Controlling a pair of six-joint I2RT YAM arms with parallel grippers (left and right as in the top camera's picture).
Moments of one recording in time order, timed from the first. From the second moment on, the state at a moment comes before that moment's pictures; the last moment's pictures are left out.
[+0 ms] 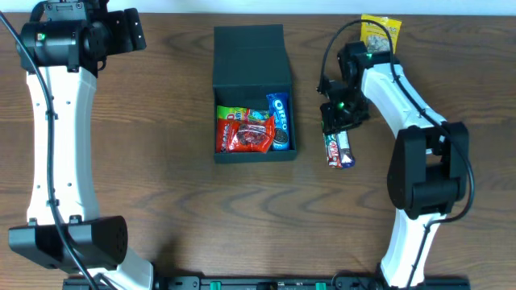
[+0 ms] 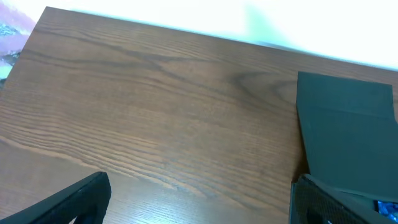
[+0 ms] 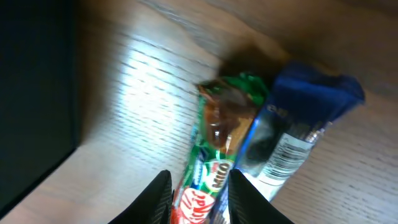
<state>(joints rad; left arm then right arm) 0.05 1.77 2.03 -1.09 -0.11 -0.11 0.16 2.14 1.65 -1.16 -0.17 -0.16</state>
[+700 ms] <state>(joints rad) 0.05 1.77 2.03 -1.08 -0.11 -0.11 0.20 2.14 1.54 -1.02 -0.12 -0.10</state>
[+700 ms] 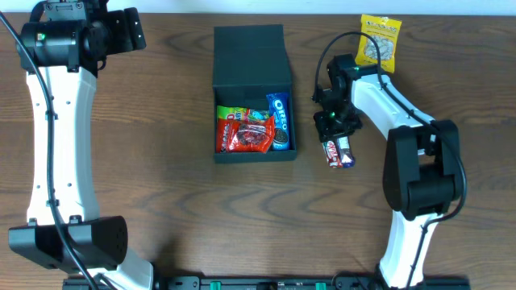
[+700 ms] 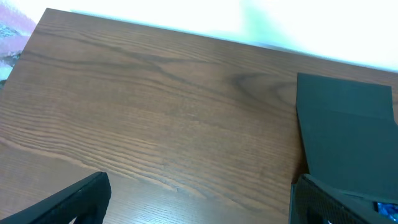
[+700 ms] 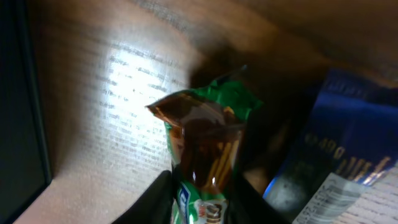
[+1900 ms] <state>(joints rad) 0.05 1.68 2.03 -1.00 -0.11 0.00 0.57 2.19 2.05 -0.92 -0.02 -0.46</state>
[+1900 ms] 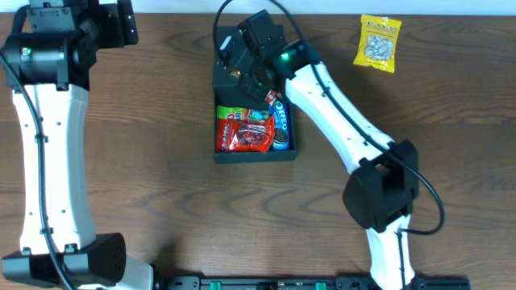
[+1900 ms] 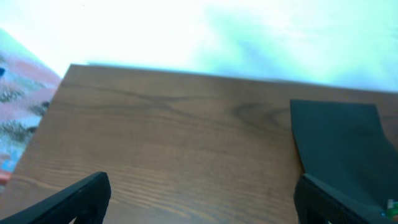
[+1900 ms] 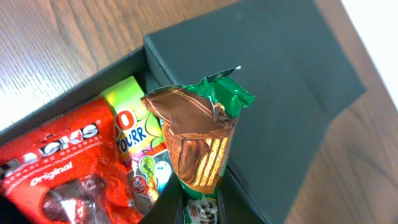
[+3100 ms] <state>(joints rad) 0.05 1.52 2.03 -0.98 -0.03 0.22 0.64 2.29 2.05 -0.77 0.03 -0.62</state>
